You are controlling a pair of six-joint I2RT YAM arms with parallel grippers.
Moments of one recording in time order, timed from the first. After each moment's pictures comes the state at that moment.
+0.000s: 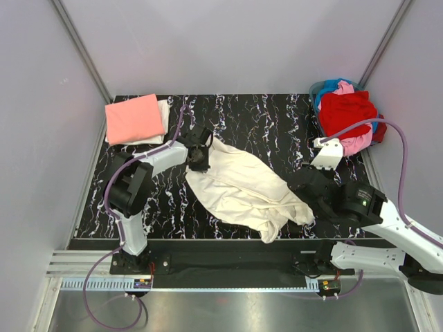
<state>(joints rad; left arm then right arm) -0.50 1.87 1.25 -0.50 -0.04 -0.47 1.09 0.92 1.26 -1.22 0.97 0.83</state>
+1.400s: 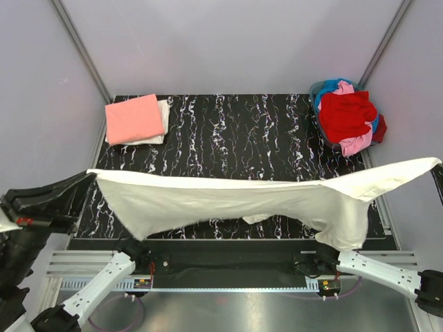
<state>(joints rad) -0.50 0.48 1.60 -0.75 0.09 -0.28 1.08 0.39 1.71 -0.76 0.53 0.13</state>
